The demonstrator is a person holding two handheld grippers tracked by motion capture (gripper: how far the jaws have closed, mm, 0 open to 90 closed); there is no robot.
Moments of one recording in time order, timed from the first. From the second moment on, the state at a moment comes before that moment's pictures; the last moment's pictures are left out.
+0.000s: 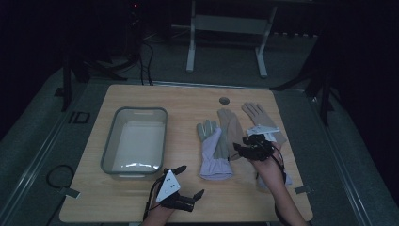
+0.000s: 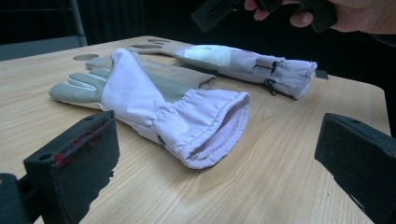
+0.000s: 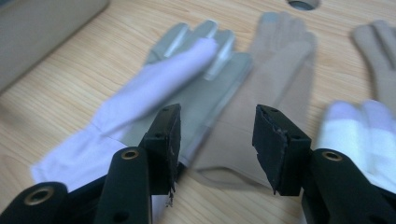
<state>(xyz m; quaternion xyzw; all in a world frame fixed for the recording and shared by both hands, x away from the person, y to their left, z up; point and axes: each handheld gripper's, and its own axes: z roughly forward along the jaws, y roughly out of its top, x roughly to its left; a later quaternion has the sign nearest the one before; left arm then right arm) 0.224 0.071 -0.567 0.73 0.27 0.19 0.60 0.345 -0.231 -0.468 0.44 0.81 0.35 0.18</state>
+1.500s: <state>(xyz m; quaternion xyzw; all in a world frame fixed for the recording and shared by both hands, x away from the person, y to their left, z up) 0.225 0.071 -0.567 0.73 0.27 0.19 0.60 0.346 -0.354 -0.533 0.47 0.81 0.31 0.15</state>
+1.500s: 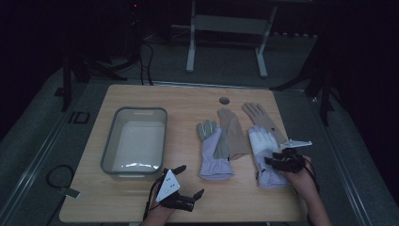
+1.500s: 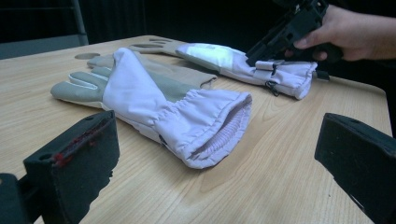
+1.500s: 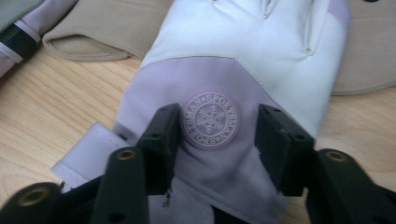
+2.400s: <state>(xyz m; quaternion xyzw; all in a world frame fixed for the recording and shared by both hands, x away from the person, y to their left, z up) 0.225 0.070 -0.567 0.73 0.27 0.19 0.60 0.316 -0.343 -0.485 0.52 0.75 0.33 0.23</state>
